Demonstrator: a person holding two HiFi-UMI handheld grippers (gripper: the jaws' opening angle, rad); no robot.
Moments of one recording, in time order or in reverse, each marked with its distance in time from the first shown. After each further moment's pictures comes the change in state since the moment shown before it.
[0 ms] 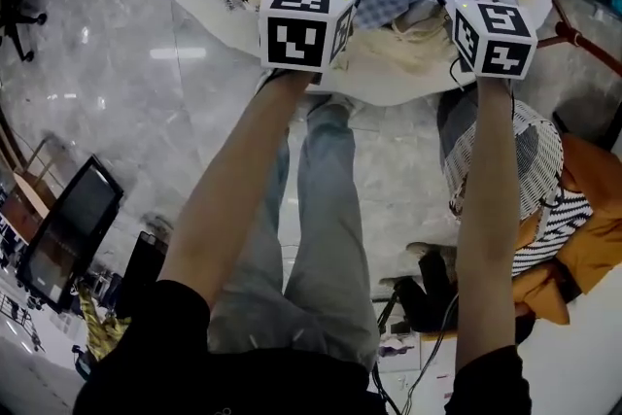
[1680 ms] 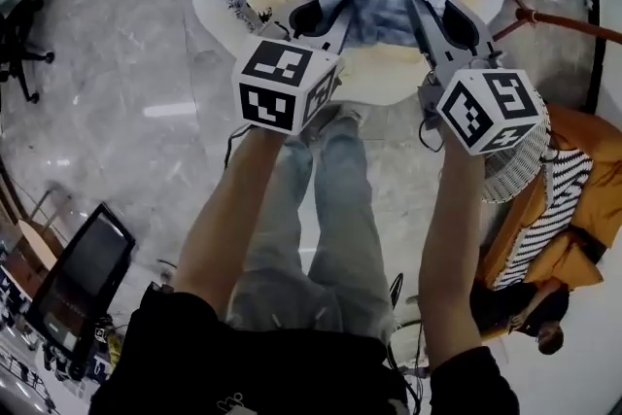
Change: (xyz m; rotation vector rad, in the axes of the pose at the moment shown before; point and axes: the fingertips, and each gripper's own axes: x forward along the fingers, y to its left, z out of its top) left arm -0.198 -0.034 0.059 0.145 -0.230 -0.292; right arm -0.177 0.157 0.144 0.261 -0.306 0.014
